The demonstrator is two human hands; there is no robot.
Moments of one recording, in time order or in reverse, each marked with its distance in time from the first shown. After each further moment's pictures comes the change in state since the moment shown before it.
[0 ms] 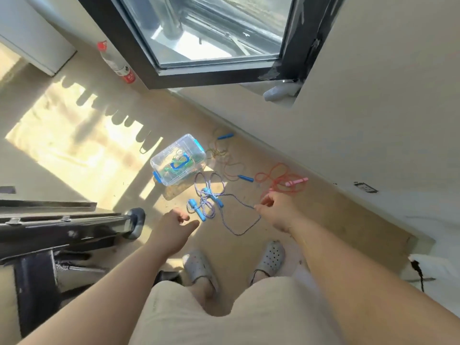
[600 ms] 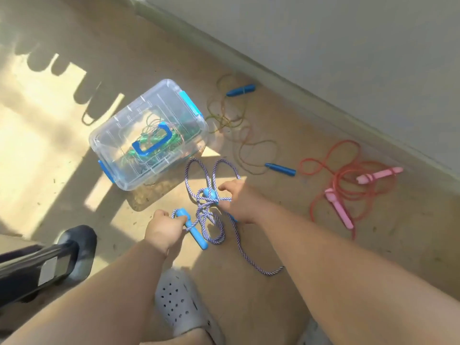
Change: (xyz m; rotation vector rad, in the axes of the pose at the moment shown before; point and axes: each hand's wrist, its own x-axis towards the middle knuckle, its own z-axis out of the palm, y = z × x) left_hand 0.454 -0.208 0.200 -0.122 0.015 -0.399; right_hand 0.446 0.087 0.275 -0.359 -0.220 -0.194
